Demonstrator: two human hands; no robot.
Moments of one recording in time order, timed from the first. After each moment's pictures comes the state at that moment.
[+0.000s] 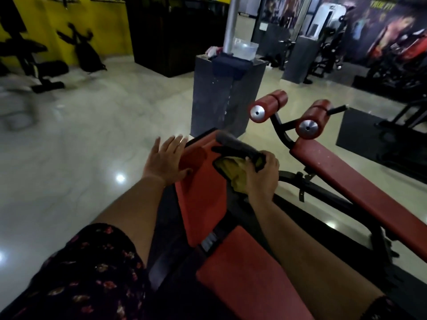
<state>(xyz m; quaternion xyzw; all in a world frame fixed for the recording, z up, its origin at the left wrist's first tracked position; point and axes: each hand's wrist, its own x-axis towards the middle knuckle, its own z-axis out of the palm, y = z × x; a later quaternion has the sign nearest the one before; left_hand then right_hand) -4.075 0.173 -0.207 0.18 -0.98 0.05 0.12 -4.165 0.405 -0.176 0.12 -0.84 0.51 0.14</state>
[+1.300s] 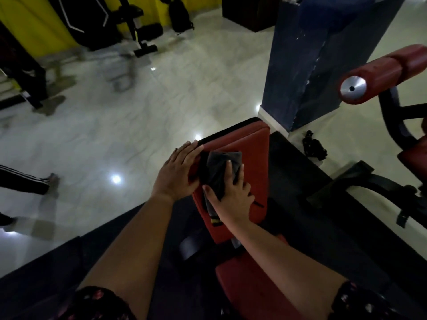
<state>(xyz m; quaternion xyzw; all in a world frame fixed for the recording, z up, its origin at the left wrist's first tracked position) -4.116 0.180 -0.272 0.30 -0.94 -0.09 0.16 -4.230 0.311 -0.316 0.42 -0.86 0.27 -0.08</state>
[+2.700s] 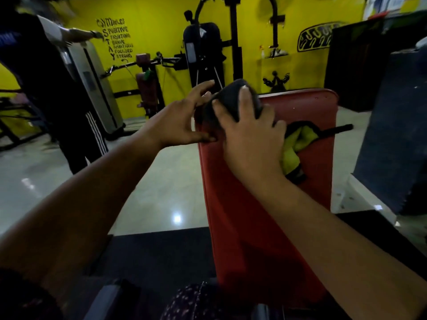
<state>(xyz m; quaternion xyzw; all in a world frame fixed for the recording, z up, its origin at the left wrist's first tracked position) -4.111 0.183 -0.287 0.33 -0.91 0.03 0.26 -4.279 0.268 -0.341 0.62 -0.64 0.32 0.33</state>
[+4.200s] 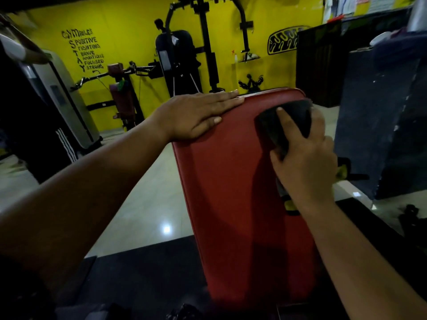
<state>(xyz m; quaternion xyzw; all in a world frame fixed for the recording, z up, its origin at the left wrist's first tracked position) -4.175 0.168 -0.266 0.17 -0.95 0.24 0.12 -4.384 0.291 -0.389 0.53 -0.70 0.42 0.24</state>
